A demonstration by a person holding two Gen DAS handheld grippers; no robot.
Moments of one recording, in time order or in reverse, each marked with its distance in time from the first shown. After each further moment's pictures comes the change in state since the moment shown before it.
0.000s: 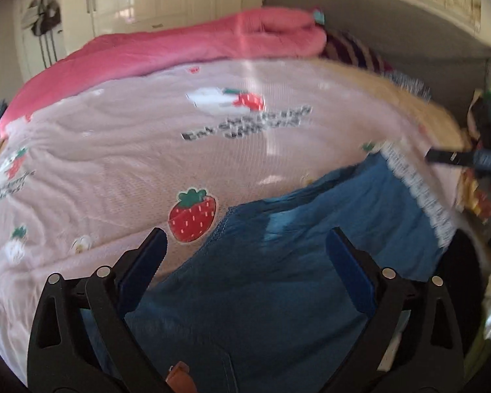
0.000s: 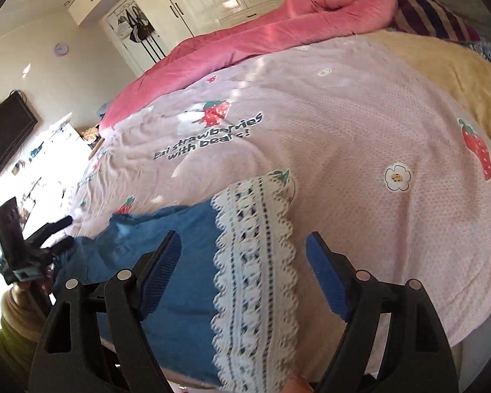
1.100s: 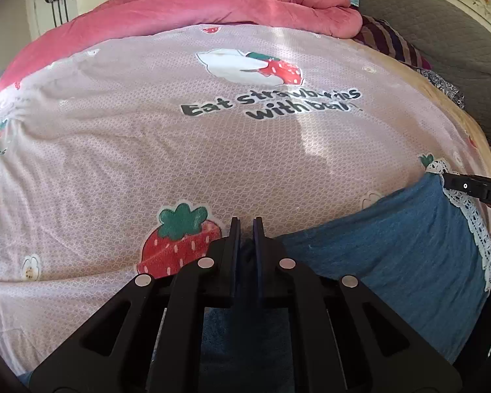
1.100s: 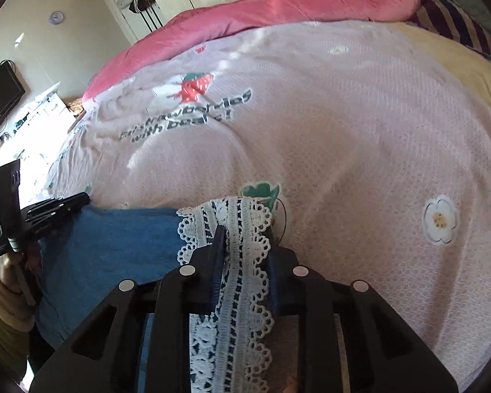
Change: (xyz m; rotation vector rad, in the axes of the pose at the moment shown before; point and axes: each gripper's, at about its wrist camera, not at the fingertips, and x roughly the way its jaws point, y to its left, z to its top) left arm 0.092 0.025 0.020 -0.131 0.085 0.024; right arm 0.081 -0.009 0.018 -0.112 0.097 -0.067
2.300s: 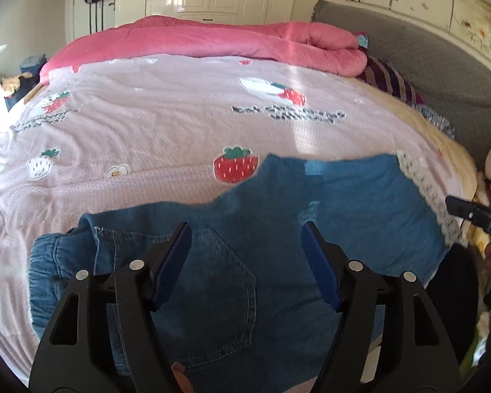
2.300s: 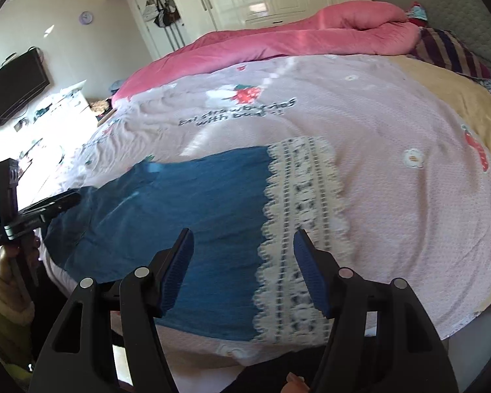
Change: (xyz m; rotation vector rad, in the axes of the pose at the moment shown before) left arm -0.126 0.014 -0.100 -0.095 -0.139 0.038; right arm -0.089 0.086 -0.094 -0.108 -0.115 0.038
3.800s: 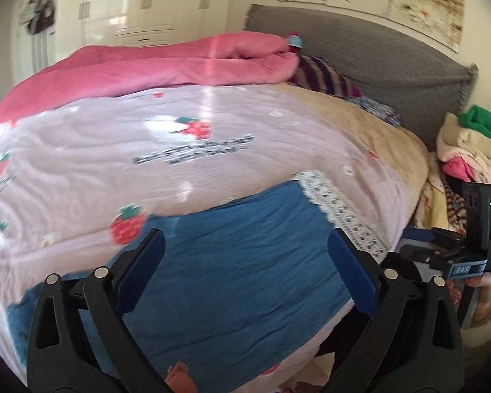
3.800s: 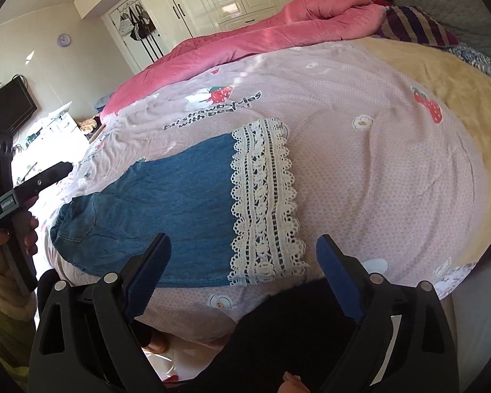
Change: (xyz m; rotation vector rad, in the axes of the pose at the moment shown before) left arm -0.018 -0.117 0.057 0.170 -0.051 -0.233; right arm -0.054 -0.039 -0.034 0.169 -0.005 -0.021
